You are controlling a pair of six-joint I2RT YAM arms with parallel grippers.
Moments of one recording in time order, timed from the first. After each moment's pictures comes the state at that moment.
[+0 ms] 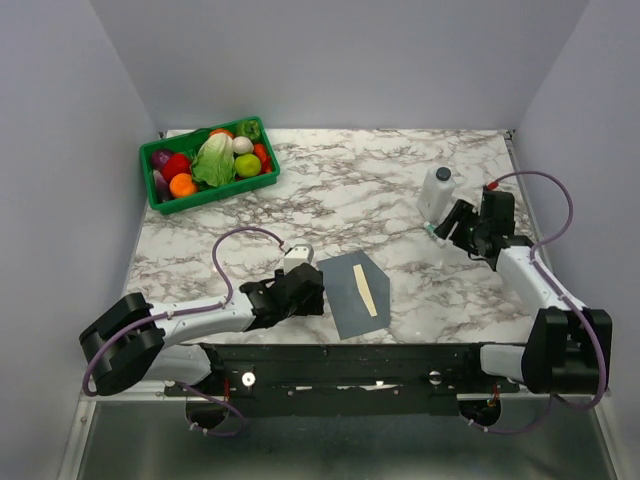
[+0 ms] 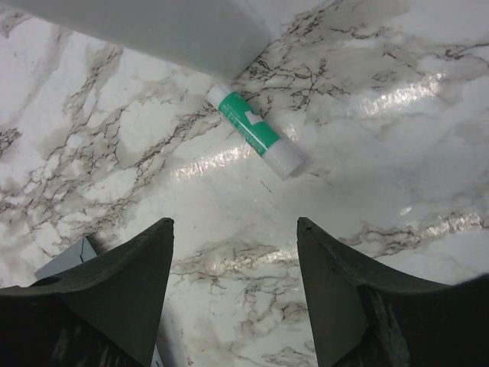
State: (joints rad) left arm -1.01 1.25 0.56 -0.20 -0.32 -0.82; right arm -0.01 1.24 0.73 -0.26 -0.11 0.44
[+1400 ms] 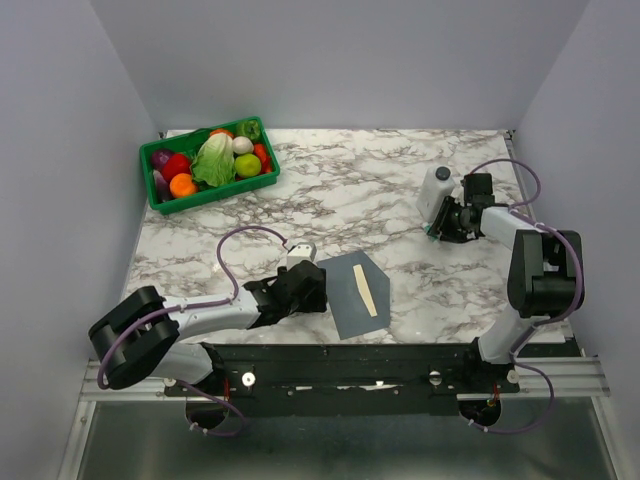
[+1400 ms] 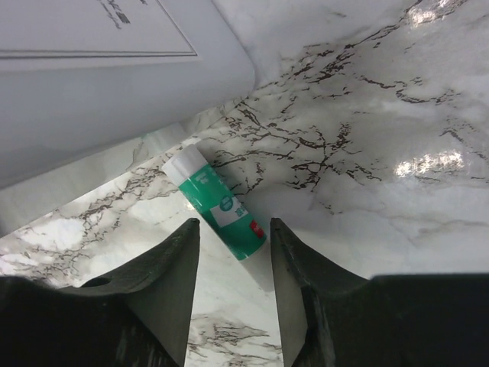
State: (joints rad) left arm -0.97 1.32 0.54 -0.09 -0.29 -0.77; right arm -0.03 1.72 1.00 -0.29 -0.18 0.36
